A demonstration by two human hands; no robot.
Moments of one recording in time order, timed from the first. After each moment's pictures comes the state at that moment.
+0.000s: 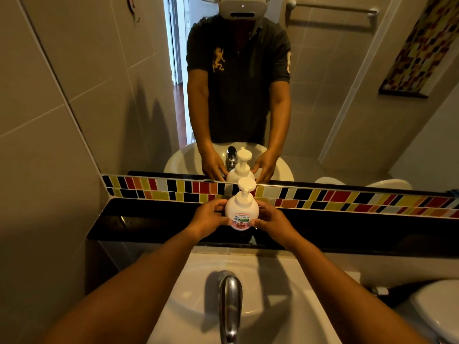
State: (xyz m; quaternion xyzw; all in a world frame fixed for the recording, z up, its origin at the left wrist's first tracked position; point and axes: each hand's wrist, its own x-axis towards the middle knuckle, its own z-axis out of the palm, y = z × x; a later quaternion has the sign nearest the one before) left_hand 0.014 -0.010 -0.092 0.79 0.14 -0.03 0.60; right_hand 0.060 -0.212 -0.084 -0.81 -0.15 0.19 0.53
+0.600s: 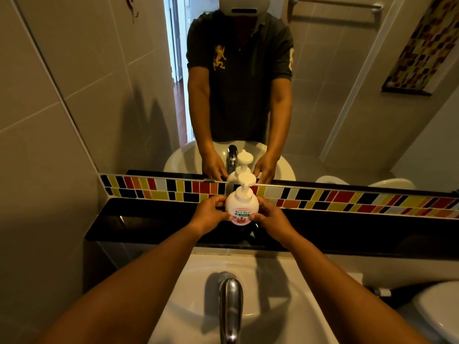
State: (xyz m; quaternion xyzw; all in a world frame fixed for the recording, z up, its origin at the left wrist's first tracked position) left_hand 0.029 -0.010 -0.092 0.79 0.15 -0.02 0.59; right_hand 0.076 -0.201 -0.093 -0.81 -0.14 0.17 0.54
